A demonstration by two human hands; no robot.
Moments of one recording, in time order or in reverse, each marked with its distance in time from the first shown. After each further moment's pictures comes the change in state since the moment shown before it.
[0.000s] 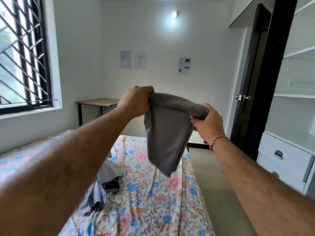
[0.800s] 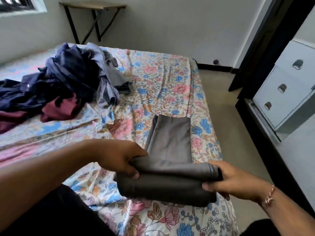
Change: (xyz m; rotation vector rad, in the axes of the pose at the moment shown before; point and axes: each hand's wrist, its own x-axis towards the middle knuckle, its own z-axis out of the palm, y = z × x) left_hand -0.420 0.009 0.041 -0.526 -1.424 0.138; right_hand -0.405 0.076 -0.116 0.119 -1.275 0.700
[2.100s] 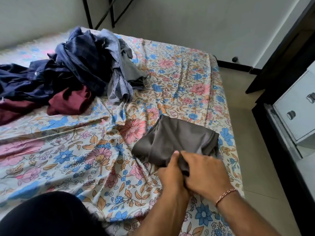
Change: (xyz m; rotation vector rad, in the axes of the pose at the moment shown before) left_hand 0.178 0.035 0.085 -2.283 1.240 -0.407; right_hand 0.132 -0.050 0.053 -1.177 0.484 -0.036
